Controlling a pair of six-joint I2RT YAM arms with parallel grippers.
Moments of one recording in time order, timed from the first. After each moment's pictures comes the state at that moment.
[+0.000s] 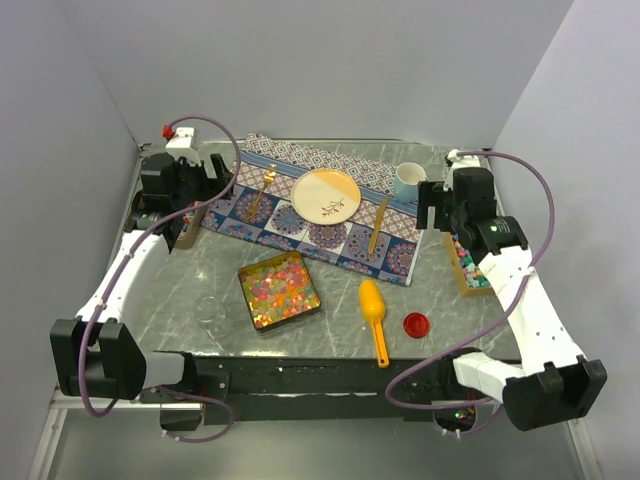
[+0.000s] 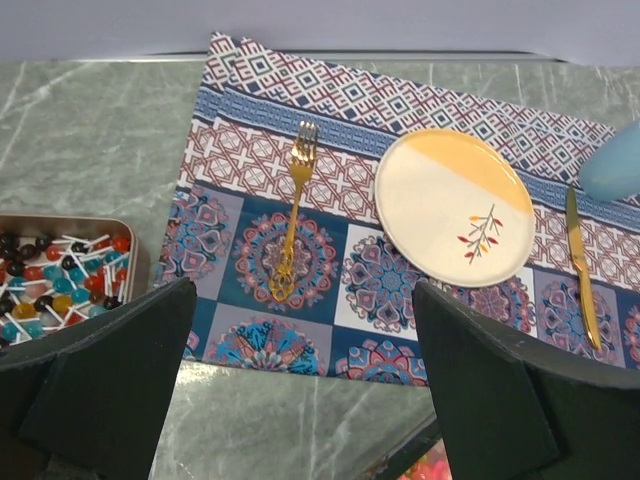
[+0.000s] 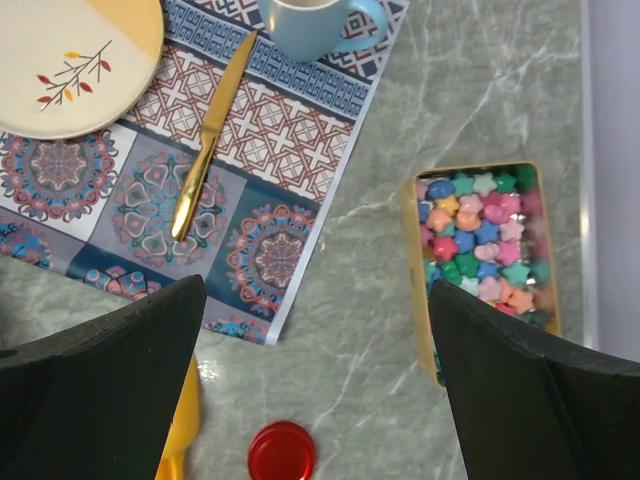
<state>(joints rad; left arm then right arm) -0.07 1.28 1.06 -0.06 0.20 -0.16 0.18 1.12 1.17 -0.68 0.18 0.07</state>
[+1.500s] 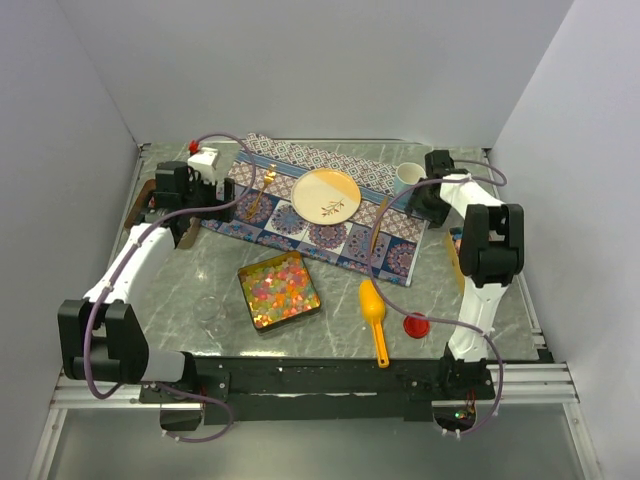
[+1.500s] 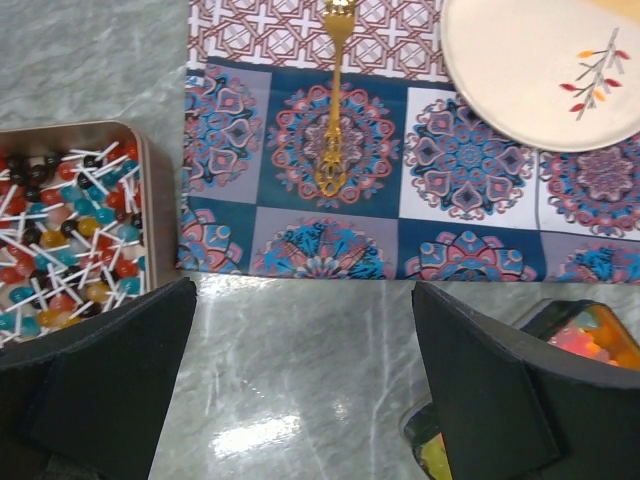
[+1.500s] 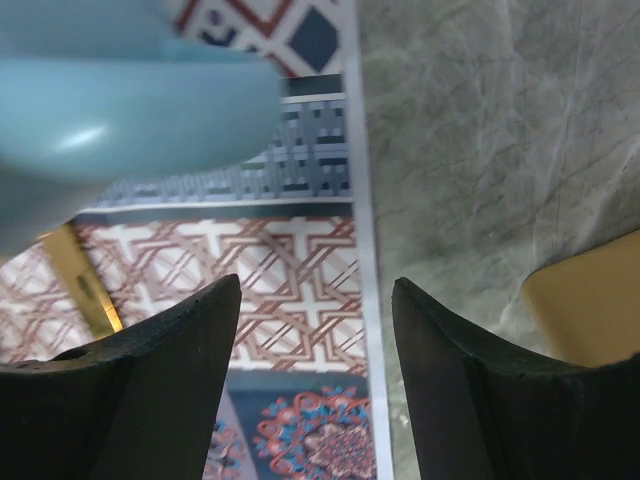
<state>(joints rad) -0.08 1.36 1.06 -0.26 0.20 0.08 0.02 2.05 1.53 -0.64 0.11 0.52</state>
